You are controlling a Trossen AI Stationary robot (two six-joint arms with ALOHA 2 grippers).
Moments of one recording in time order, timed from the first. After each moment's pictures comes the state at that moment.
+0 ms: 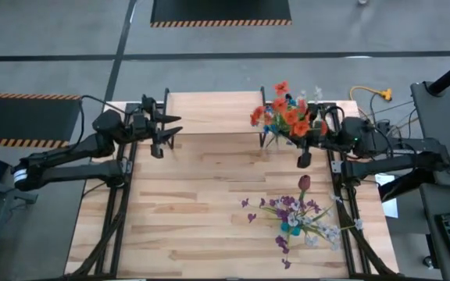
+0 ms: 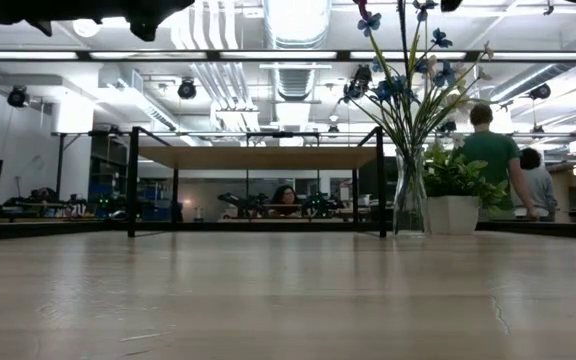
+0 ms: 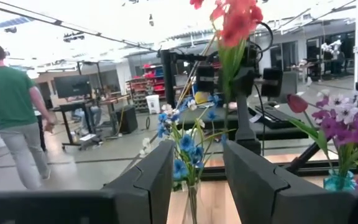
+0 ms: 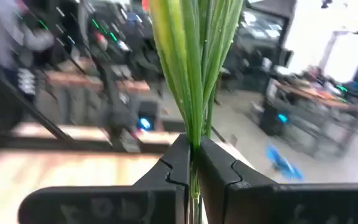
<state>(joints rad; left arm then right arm) 0.40 0.65 0.58 0.30 0.23 0.11 -0.06 0.76 0.75 0.05 0.14 -0.15</state>
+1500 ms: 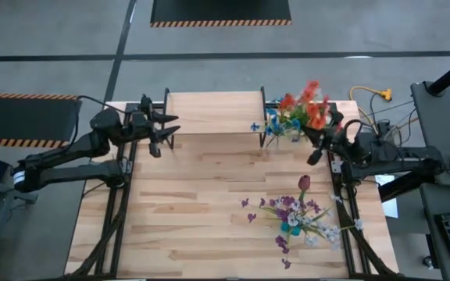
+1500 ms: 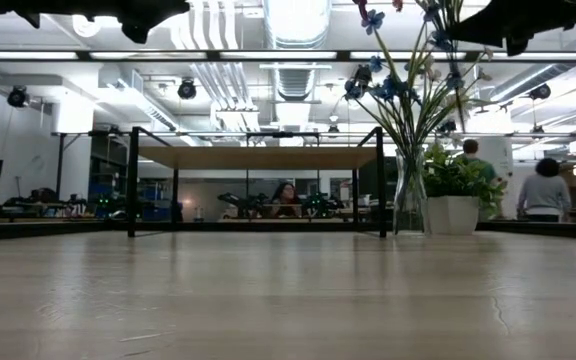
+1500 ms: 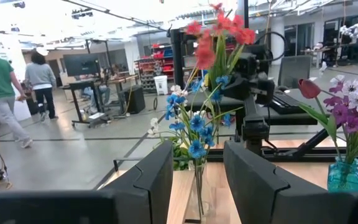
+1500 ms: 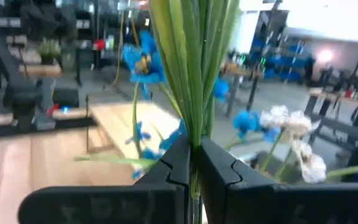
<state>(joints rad) 0.40 0.61 0.62 0.13 0.18 0.11 0.03 0.38 0.47 -0.06 0.60 -0.11</state>
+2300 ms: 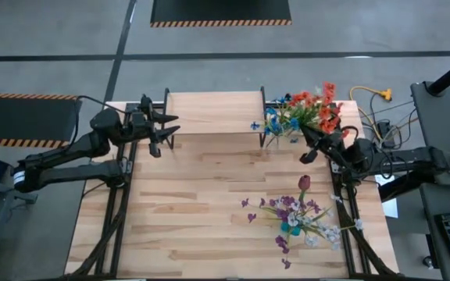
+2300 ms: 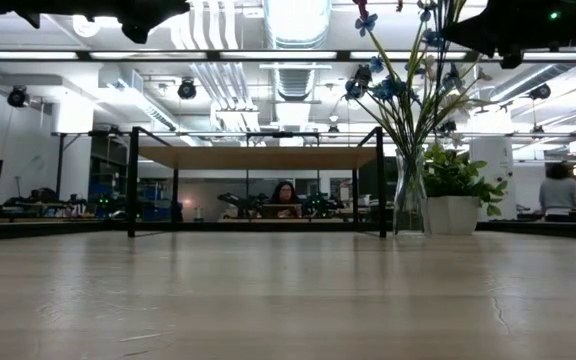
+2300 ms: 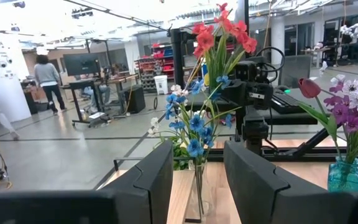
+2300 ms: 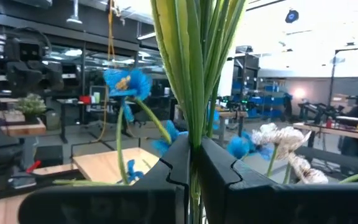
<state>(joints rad) 0.40 0.61 0.62 0.13 0.18 0.11 0.02 0.46 0.22 0.56 0.63 -0.24</state>
